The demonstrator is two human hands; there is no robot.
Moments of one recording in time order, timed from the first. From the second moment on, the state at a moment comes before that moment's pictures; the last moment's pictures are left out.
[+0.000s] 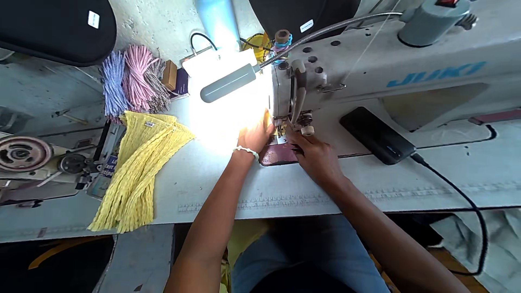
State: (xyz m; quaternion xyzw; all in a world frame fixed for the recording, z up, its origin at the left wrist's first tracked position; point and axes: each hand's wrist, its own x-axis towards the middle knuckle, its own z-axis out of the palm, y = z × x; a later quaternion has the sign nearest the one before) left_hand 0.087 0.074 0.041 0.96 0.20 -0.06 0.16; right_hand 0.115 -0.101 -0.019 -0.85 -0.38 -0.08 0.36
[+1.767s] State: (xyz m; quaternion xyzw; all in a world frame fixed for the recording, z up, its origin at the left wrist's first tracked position) left_hand 0.092 0.191 0.007 0.82 0.49 0.24 0.17; right_hand 0.099 -0.128 -0.013 -0.88 -0.35 -0.07 0.32
